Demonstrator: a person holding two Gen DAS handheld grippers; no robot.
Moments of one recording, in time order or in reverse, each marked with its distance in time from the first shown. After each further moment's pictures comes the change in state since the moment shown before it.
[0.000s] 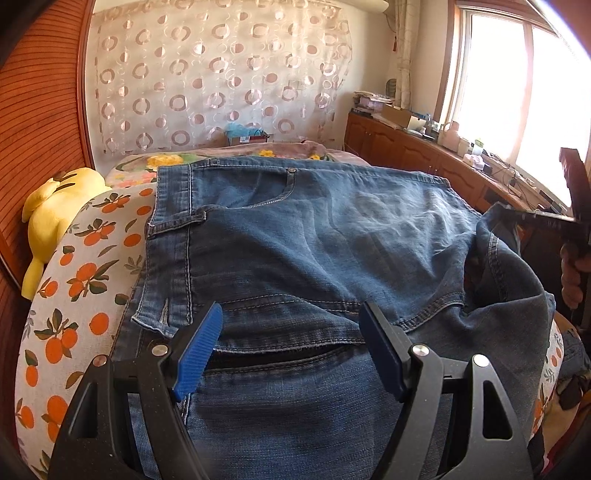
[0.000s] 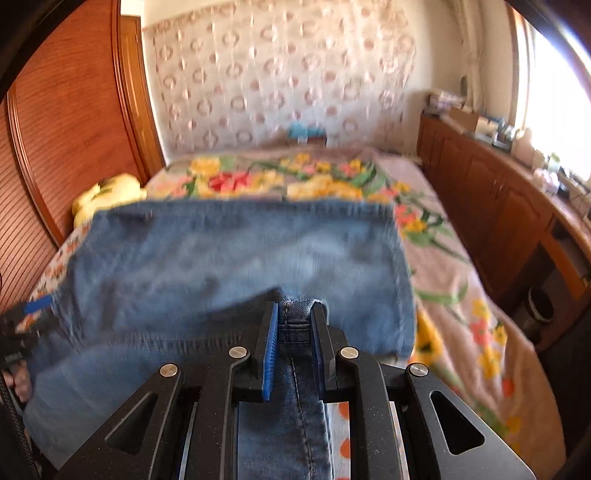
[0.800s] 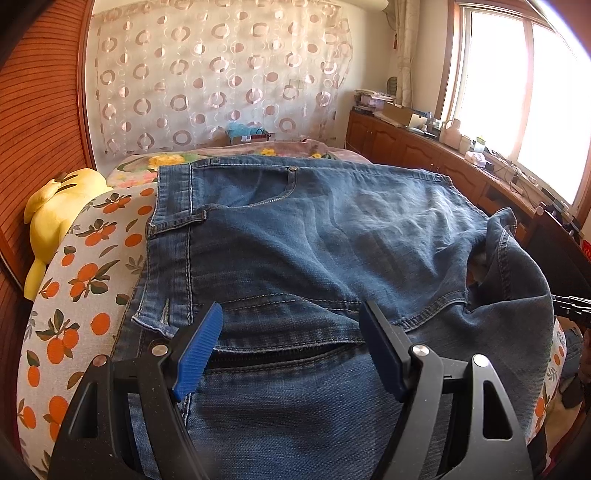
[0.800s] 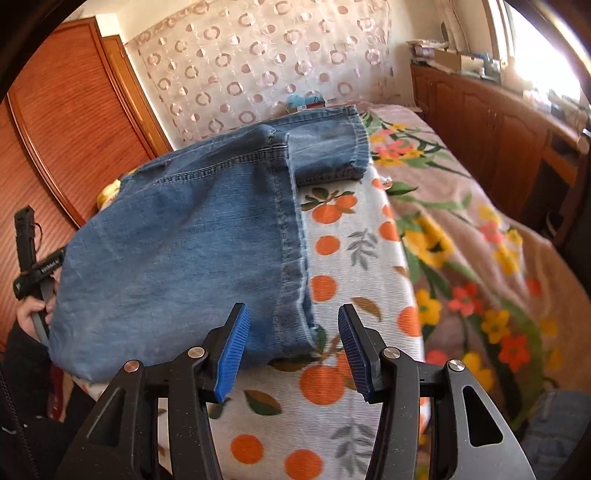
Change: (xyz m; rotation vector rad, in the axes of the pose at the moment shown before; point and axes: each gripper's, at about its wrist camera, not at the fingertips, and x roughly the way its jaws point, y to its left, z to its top) left arm 0.000 0.002 0.000 0.002 0.004 0.005; right arm -0.064 -0.040 -0.106 0.173 0.068 0.138
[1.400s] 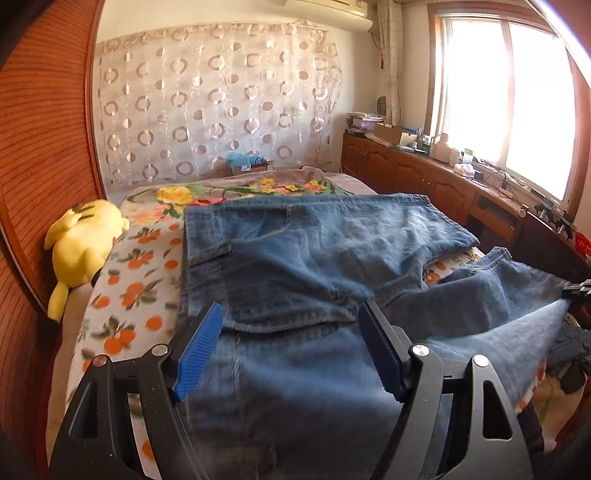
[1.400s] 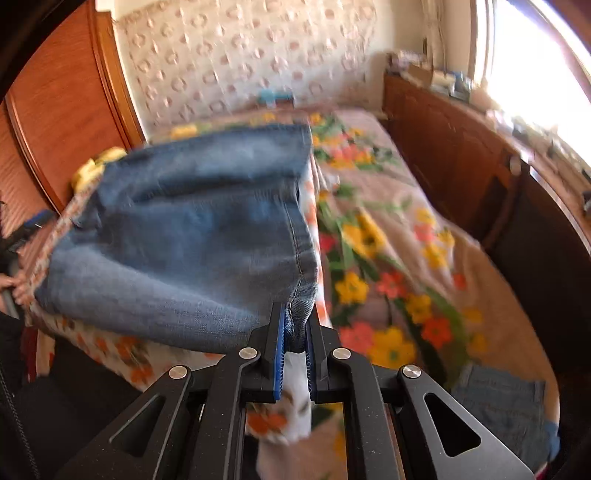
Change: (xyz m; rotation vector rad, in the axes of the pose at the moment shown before) left arm -0.086 0.000 -0.012 0.043 -0.092 0.015; right arm -0.099 -0.003 -0.023 -0.065 0.075 -0.218
